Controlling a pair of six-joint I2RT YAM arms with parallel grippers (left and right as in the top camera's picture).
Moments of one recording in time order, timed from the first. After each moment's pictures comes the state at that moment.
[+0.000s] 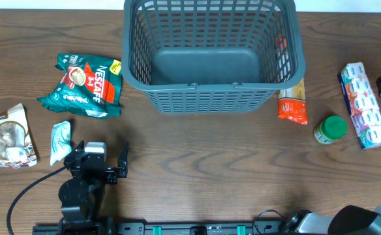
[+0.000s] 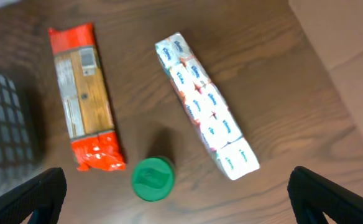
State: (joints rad) left arm 0.04 0.01 0.13 -0.44 0.07 0.10; right arm -0.67 1.50 1.74 -1.19 -0.19 -0.25
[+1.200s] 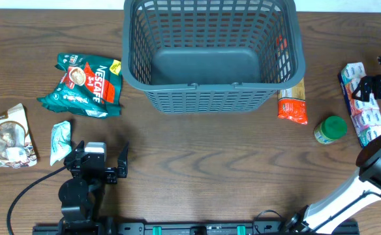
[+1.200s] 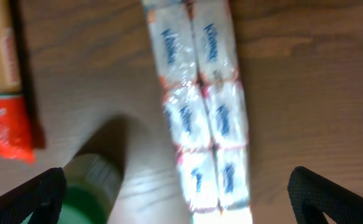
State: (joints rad) left arm 0.04 0.01 0.13 -0.44 0.07 0.10; right arm -0.62 2.10 1.93 -1.20 -0.06 -0.54
